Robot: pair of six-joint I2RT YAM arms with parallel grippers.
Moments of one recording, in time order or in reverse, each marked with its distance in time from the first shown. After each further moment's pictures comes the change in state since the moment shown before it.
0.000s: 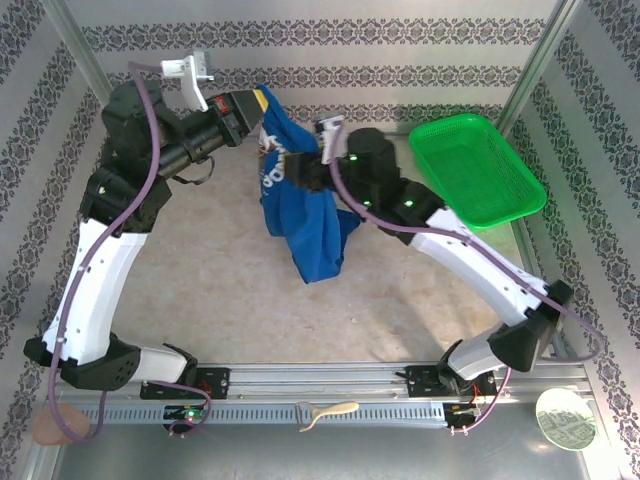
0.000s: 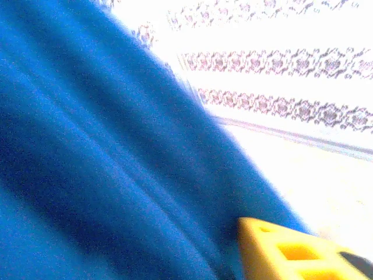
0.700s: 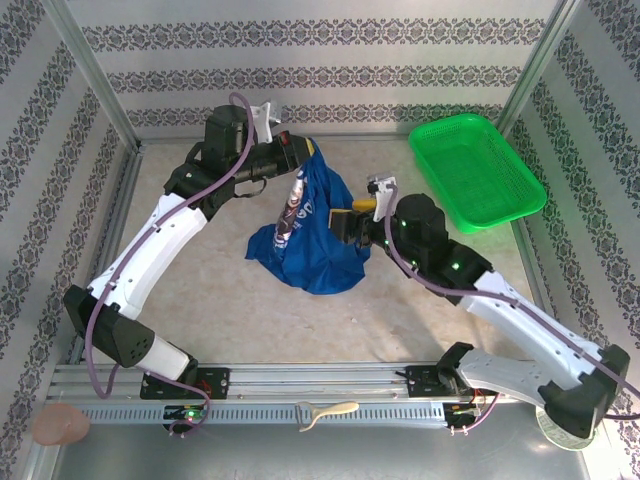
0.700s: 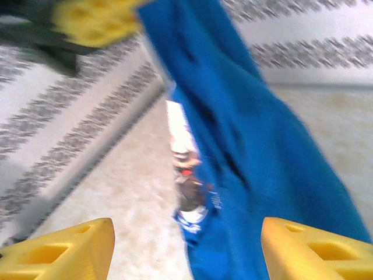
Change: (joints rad) left arm -0.059 0.141 -0.334 0.159 0.066 -0.077; right arm 0.014 -0.447 -0.564 0.067 0.066 0.038
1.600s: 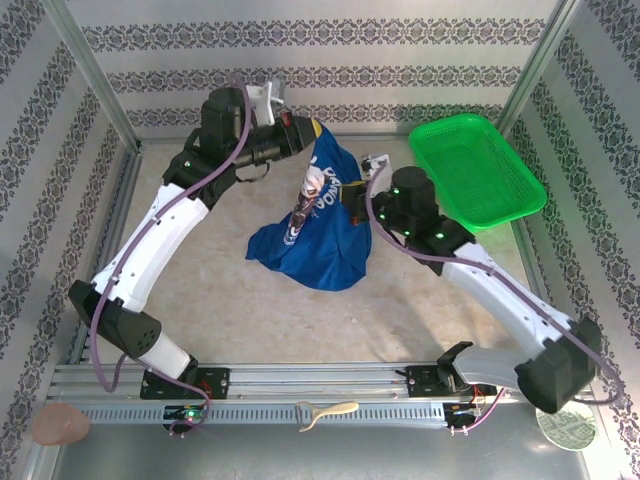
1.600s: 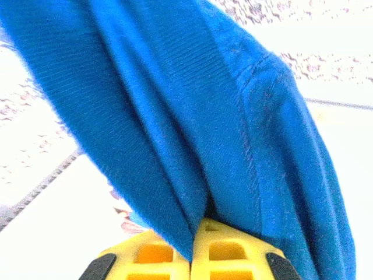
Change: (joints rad) left arm 0.026 0.087 0.190 0.000 0.051 -0.023; right arm -0.202 0.167 0.074 0.063 -0.182 -0.116
